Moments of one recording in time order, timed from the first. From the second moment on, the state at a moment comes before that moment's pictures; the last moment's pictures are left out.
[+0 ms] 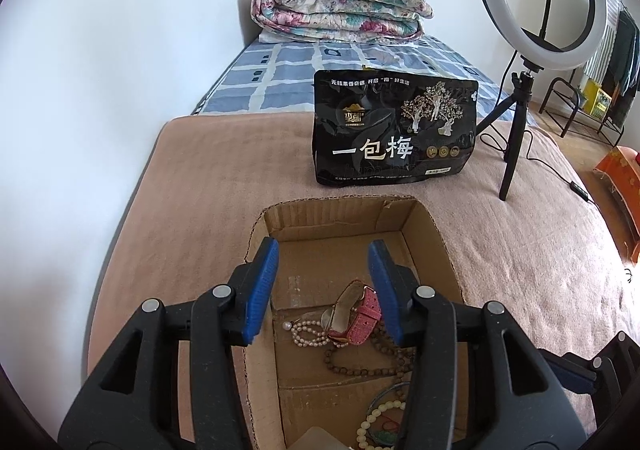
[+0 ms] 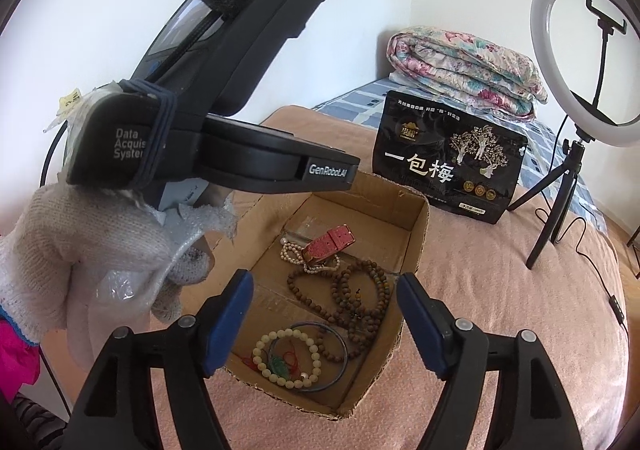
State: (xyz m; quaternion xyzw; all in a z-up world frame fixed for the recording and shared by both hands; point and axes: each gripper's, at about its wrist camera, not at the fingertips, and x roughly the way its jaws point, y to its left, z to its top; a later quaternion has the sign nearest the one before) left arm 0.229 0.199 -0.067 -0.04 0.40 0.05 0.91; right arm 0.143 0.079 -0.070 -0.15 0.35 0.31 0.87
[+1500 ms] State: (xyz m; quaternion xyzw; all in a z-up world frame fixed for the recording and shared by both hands) left arm 0.021 0.124 0.034 -0.01 0.28 0.07 0.96; right arm 0.061 -0.058 0.014 -0.10 0.27 0.23 0.93
